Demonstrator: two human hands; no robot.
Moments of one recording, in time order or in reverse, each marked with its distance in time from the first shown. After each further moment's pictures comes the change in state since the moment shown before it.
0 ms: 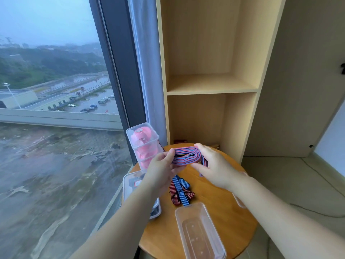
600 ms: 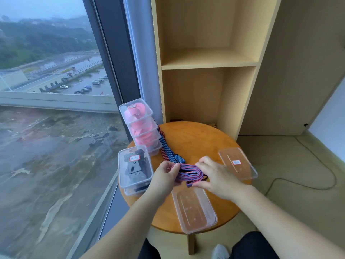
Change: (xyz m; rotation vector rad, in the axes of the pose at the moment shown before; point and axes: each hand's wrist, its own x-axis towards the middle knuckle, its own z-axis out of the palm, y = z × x) left_hand -0.034 -0.093 -0.027 0.472 0.188 -0.091; right_hand -0.079 0.048 0.037 -0.393 -0.206 0.038
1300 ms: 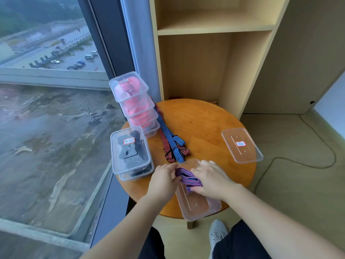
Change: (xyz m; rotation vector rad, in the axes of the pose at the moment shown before) left_hand 0.016 -0.079 -0.013 0.968 -0.031 0.307; right_hand -0.001 0.019 0.079 -0.320 -0.228 -0.079
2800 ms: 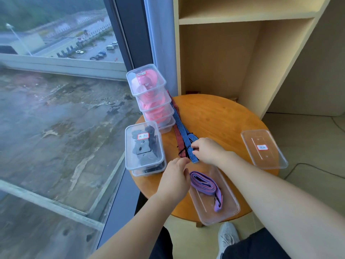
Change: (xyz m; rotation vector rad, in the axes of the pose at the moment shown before) left_hand -0.002 0.015 -0.013 -0.079 0.107 -0.031; right_hand 0.111 0.019 -0.013 0.421 -0.155 0.254
